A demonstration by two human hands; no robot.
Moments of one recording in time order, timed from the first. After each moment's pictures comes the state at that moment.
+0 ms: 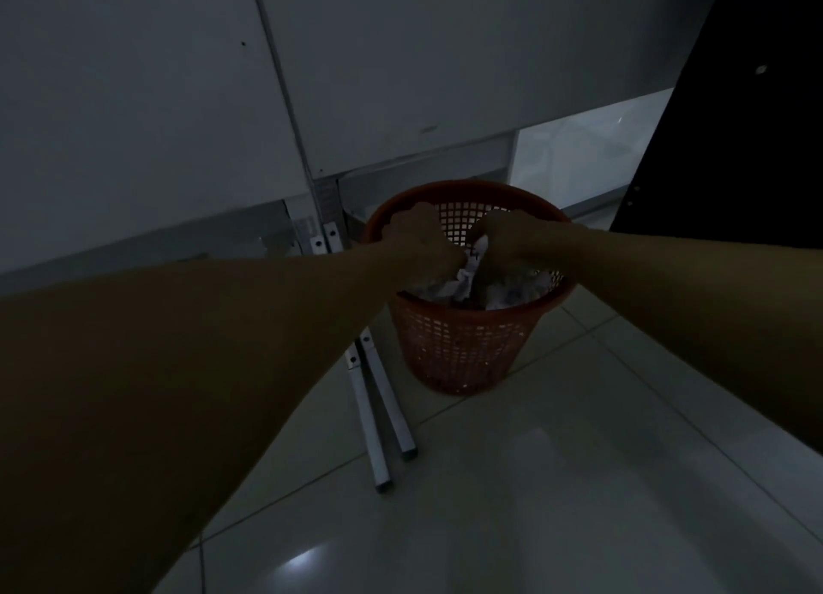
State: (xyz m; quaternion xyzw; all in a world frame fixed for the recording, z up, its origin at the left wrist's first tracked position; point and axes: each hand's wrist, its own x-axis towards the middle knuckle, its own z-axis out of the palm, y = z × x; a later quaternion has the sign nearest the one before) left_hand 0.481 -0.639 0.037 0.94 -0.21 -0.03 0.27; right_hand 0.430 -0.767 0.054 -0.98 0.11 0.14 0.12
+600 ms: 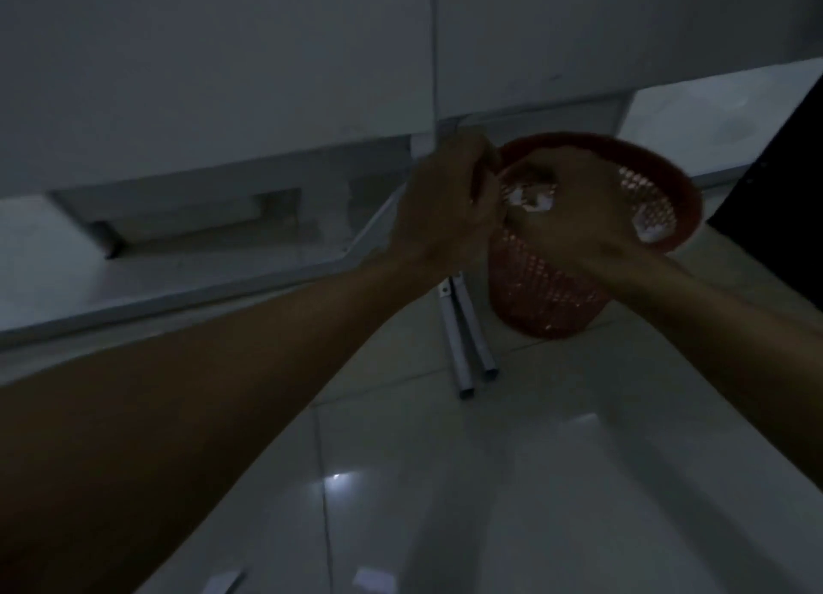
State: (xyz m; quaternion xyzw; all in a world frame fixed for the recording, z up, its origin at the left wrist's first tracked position) left_hand 0.389 -0.520 0.066 0.80 -0.31 0.26 0.43; right_hand 0.345 -0.659 0.072 -0.91 -0.06 -0.29 0.30
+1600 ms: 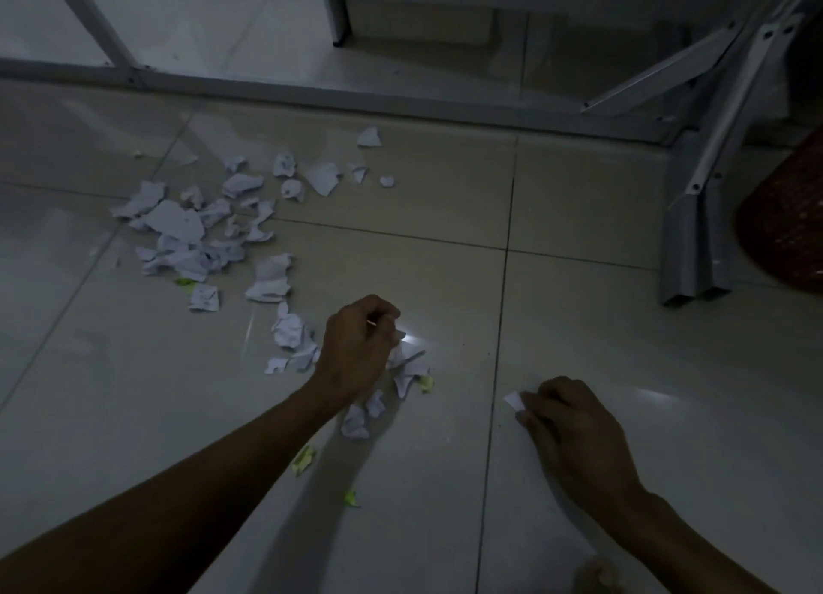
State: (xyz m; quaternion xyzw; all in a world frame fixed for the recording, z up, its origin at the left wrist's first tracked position) left_hand 0.156 -0.210 -0.119 0.87 0.16 0.01 0.47; right_hand 0.133 -0.486 -0.172 -0.93 -0.21 -0.02 0.29
